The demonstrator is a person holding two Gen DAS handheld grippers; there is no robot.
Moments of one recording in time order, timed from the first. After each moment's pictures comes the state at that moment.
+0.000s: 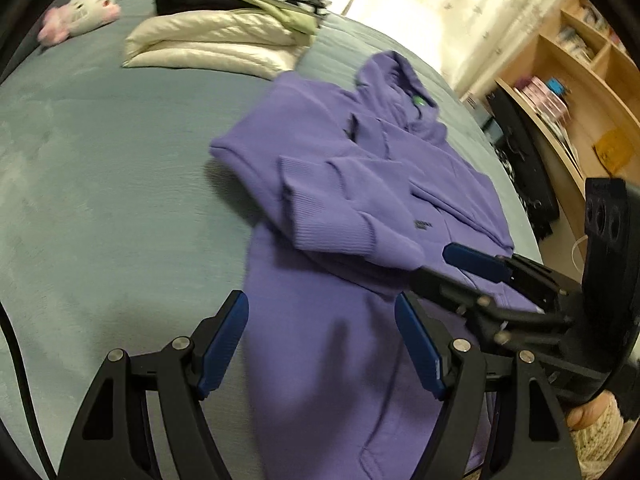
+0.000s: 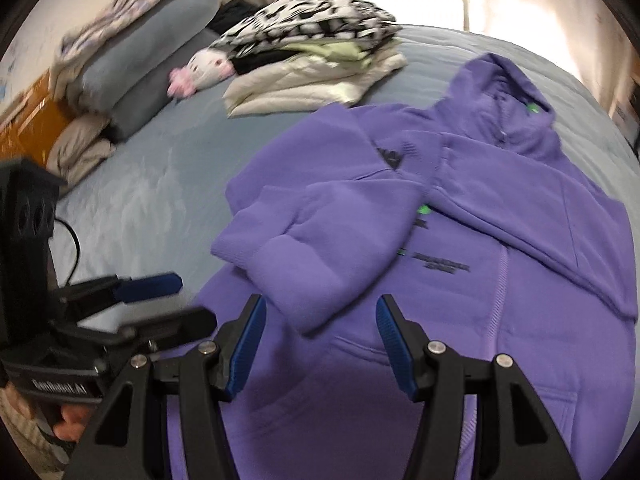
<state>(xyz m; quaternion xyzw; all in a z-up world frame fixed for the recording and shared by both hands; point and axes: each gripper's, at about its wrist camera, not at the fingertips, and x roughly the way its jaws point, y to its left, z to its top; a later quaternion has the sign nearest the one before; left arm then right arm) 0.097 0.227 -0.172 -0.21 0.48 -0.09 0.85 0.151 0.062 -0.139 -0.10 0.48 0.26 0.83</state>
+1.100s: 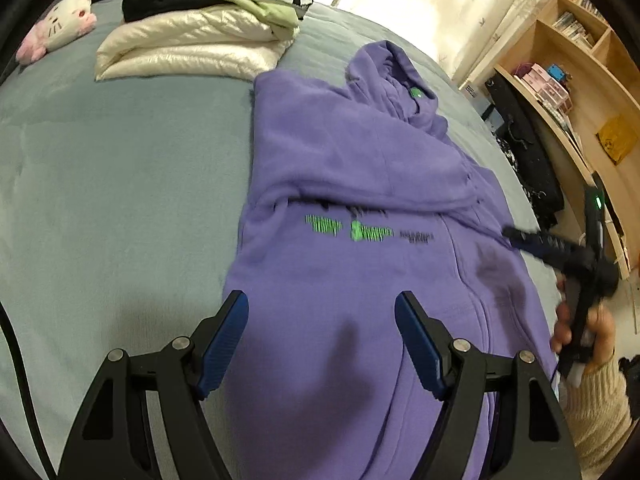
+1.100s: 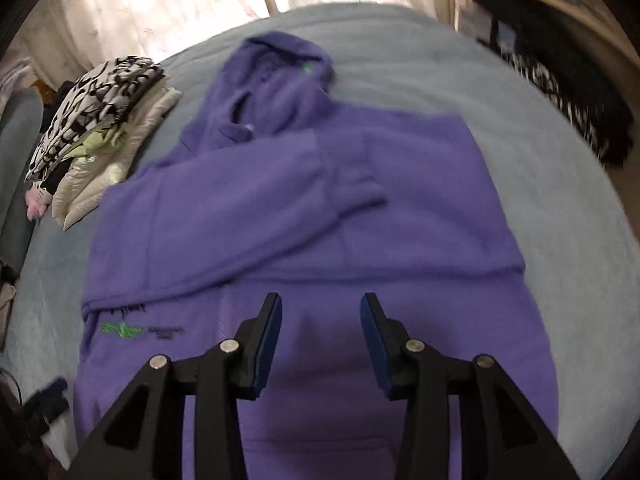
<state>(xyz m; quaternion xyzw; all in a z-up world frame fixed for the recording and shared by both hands) 0.148 0.208 -0.173 -0.18 0.49 -0.10 0.84 0.249 -0.156 -0.146 0.07 0.52 0.02 0.85</state>
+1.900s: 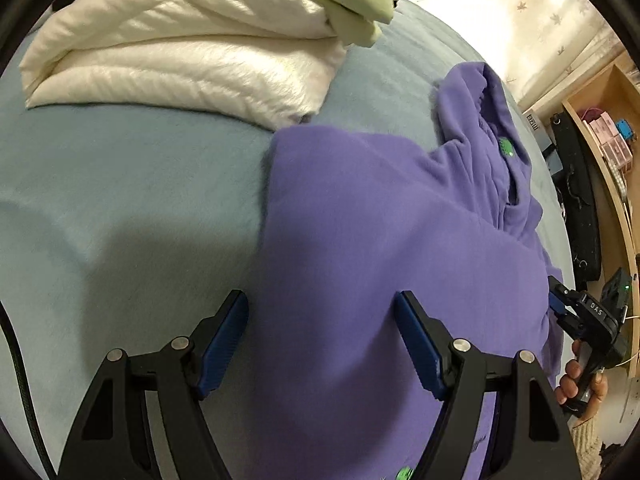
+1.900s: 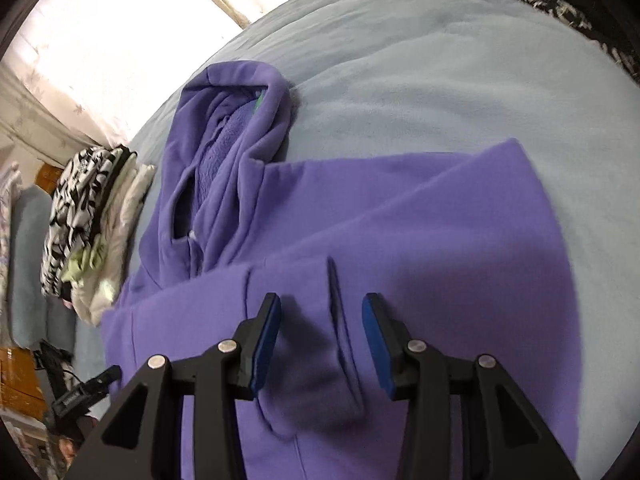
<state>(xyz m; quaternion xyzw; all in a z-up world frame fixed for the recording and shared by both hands) 0.358 0.225 -0.232 -0.23 0.54 -0.04 0.81 0.406 -0.216 -0.199 0.21 0.51 0.08 0.83</state>
